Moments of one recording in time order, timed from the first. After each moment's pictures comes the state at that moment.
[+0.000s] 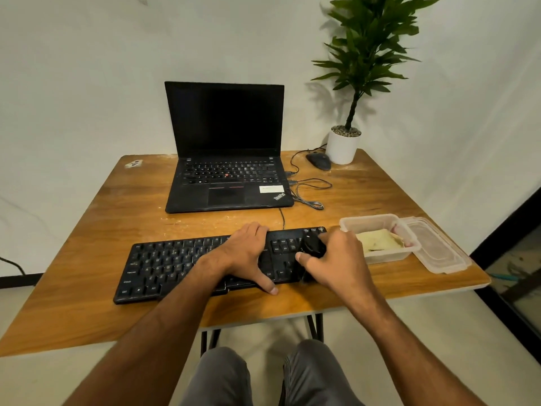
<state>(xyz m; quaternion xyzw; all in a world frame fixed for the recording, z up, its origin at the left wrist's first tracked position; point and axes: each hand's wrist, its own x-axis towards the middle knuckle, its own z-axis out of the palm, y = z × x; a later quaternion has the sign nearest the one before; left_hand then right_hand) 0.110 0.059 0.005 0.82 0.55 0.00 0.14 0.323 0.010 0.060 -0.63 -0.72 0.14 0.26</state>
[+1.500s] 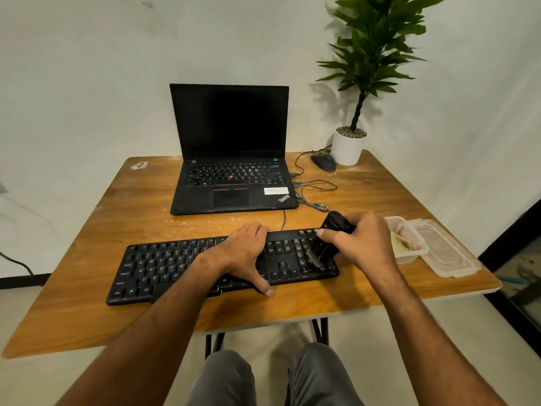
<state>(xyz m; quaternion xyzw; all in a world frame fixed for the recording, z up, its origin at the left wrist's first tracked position) 0.097 0.061 0.010 0.82 0.55 -0.03 0.15 0.346 0.044 0.078 -0.67 -0.63 0.22 0.33</state>
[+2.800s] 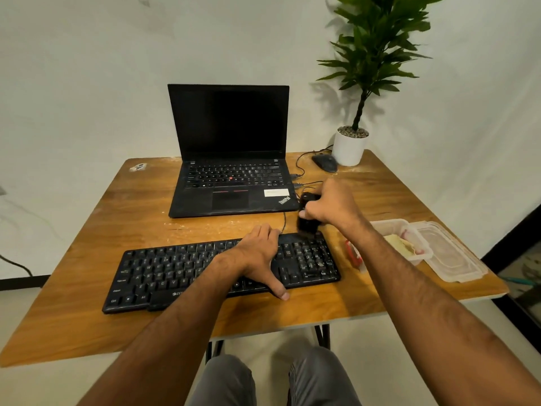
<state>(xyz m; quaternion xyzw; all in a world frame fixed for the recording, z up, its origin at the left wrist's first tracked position) 0.127 0.070 0.016 0.81 0.57 -0.07 0.15 0.303 0.124 0.097 -0.64 -0.72 0.17 0.21</state>
